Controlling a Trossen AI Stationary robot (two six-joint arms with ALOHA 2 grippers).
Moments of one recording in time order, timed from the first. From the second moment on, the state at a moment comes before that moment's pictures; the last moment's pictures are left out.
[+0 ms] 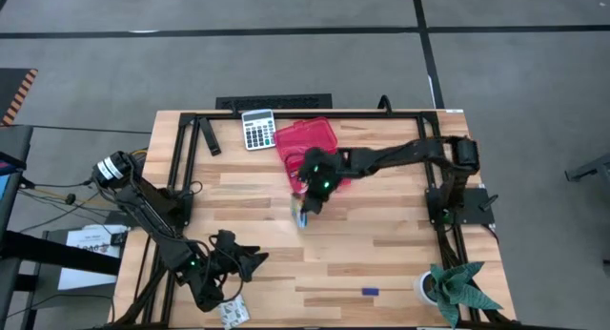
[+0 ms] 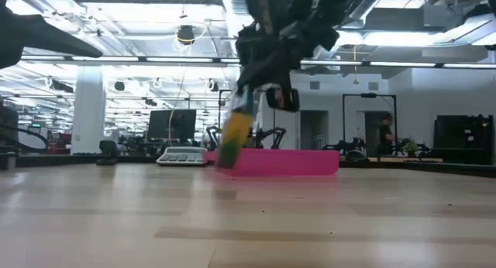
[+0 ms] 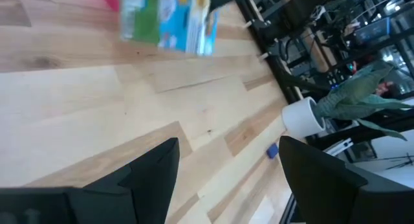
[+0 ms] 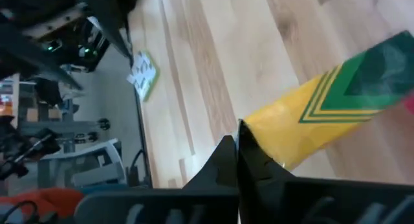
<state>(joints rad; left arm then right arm) -0.89 1.55 0.86 -0.28 -1.05 -1.86 -0.12 1.83 1.27 -0.24 -0.62 0.63</state>
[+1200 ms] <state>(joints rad) -0.86 1.55 0.86 -0.32 -1.05 -1.87 -0.45 1.84 1.28 -0.57 -0.89 0.26</state>
